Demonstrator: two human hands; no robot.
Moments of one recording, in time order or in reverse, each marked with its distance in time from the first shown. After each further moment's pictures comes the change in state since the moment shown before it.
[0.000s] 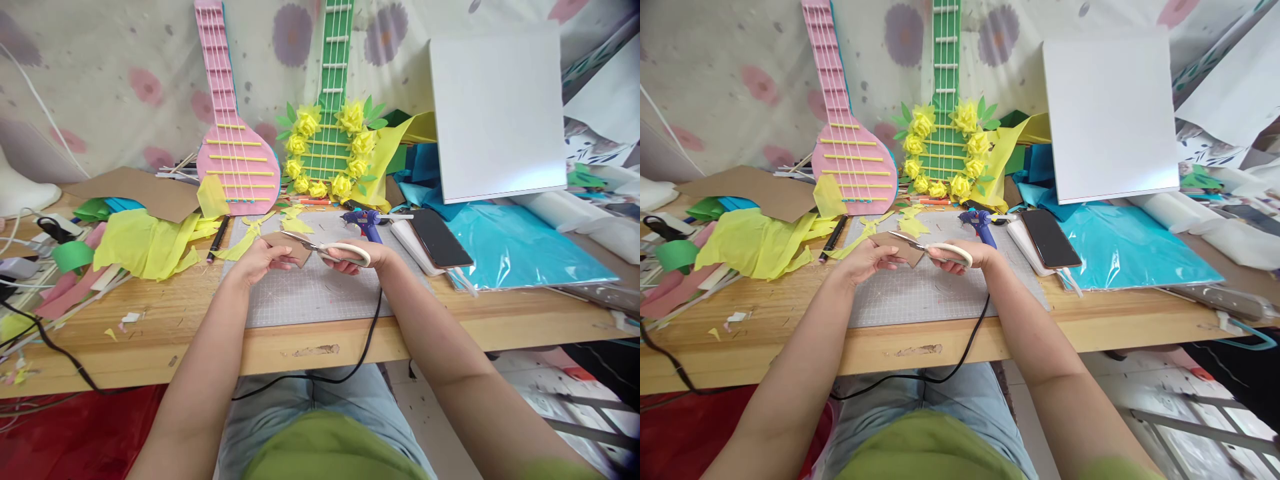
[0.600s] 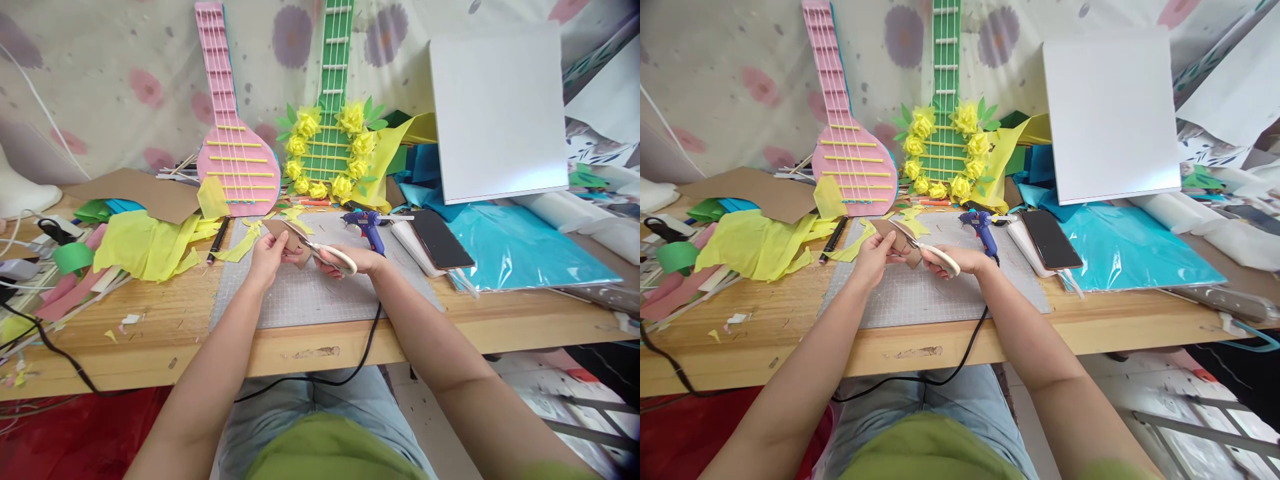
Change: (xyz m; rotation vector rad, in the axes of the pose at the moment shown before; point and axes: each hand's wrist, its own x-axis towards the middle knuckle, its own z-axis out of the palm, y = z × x) left_hand 0.016 -0.017 0.023 -0.102 0.300 0.268; right_hand 0.019 0.011 0.012 0.048 0.038 -0.159
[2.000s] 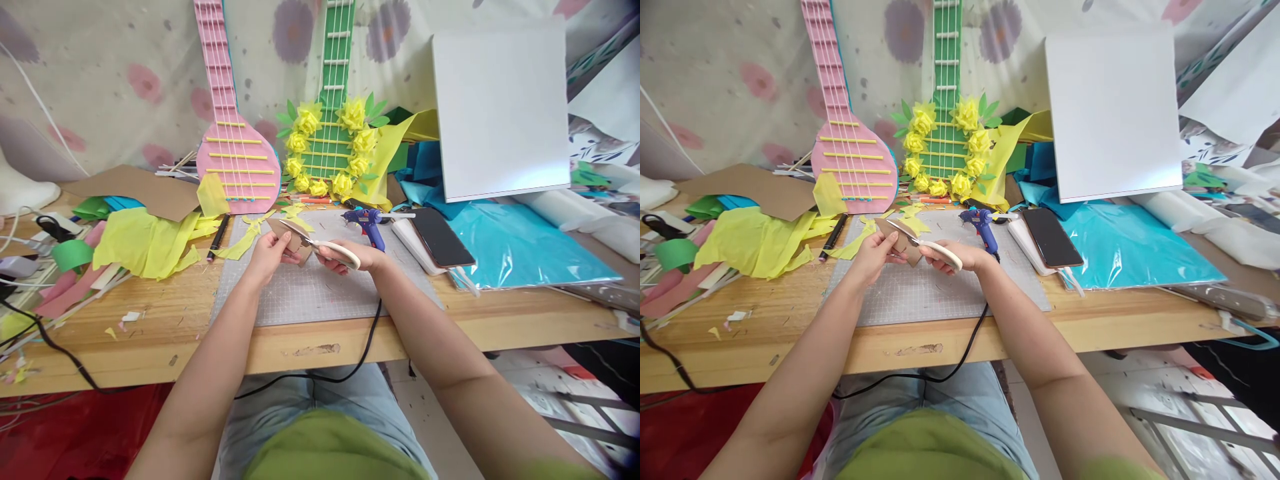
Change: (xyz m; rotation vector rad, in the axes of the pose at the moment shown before) left_hand -0.005 0.011 -0.003 0.079 -0.100 -0.061; right_hand -0.003 -0.007 -0.001 -0.002 0.091 0.102
